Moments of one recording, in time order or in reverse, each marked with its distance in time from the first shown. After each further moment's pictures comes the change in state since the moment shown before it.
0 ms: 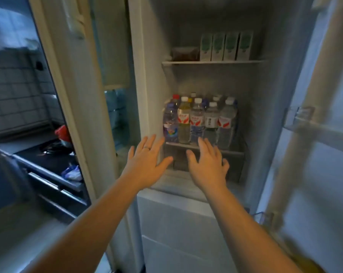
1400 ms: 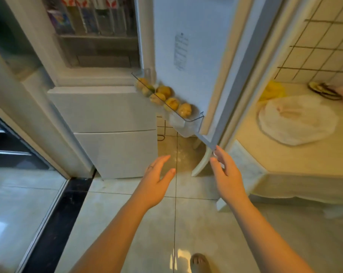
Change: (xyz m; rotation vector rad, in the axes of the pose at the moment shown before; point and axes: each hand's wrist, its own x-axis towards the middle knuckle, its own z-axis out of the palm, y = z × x) left_hand -0.458 0.227 0.140 -0.764 -0.620 0.020; right_hand -0.499 0.264 -0.168 0.407 0.090 0.508
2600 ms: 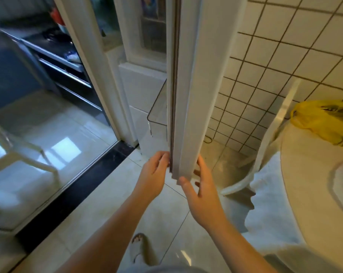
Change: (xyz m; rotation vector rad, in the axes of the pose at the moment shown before) left_hand 0.037 0.036 0.051 -0.309 0.619 -0.257; right_hand 0.056 0.009 0.011 0.036 -0.645 -0.274
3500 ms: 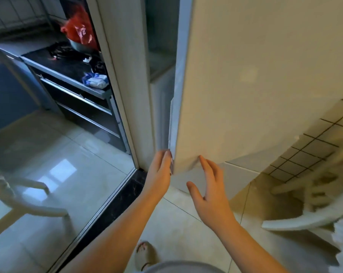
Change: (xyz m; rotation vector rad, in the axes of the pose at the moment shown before) left_hand 0.295 -0.080 -0.300 -0.228 0.021 -0.051; right_hand 0.273 -0.100 0.300 -0.298 0.092 -0.082
